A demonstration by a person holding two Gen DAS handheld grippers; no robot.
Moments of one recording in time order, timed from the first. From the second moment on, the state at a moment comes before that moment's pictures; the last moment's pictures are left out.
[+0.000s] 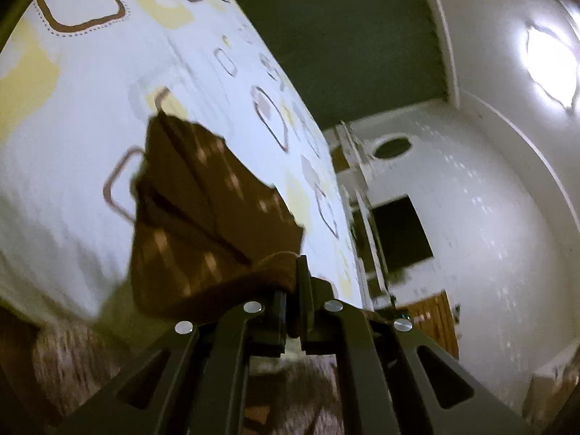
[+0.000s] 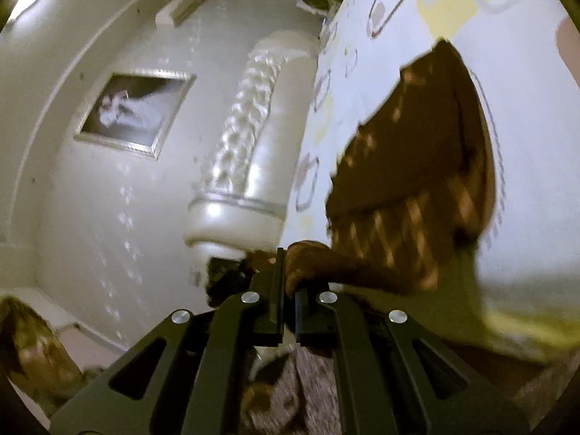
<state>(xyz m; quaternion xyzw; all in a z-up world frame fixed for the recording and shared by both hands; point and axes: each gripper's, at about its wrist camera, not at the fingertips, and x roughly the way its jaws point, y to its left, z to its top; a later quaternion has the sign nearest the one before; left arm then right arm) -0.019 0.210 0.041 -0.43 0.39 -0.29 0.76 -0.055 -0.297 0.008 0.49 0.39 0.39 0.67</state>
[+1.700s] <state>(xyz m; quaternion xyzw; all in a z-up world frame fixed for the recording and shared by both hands) 0.231 0.223 -0.093 -0.56 0.47 -0.10 0.68 0.187 -0.331 -0.132 0.64 0.37 0.21 0.64</state>
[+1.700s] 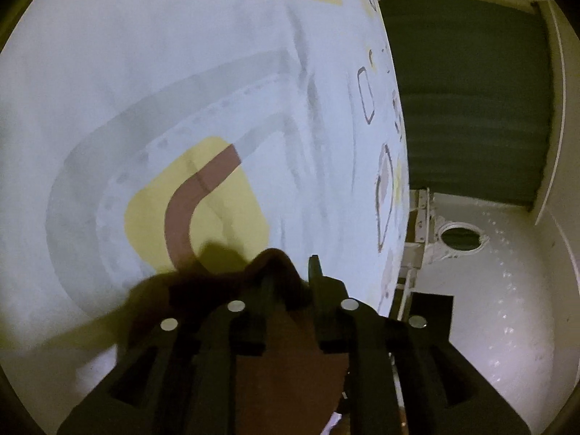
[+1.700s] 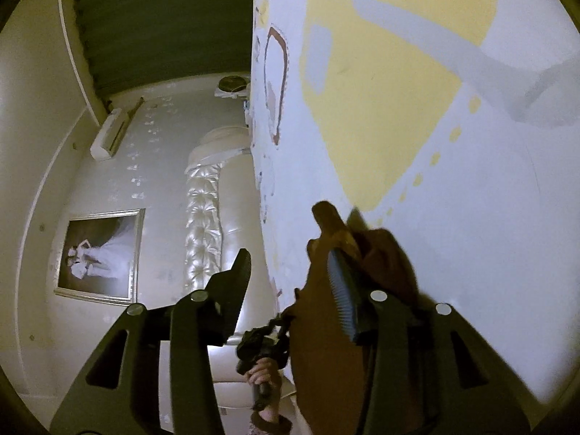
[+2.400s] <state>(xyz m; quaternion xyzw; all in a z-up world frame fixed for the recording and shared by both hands) 0.156 0.243 -0.061 -0.41 0.49 -0.13 0.76 0.130 -0.342 -0.093 0.55 0.40 0.19 0.71</state>
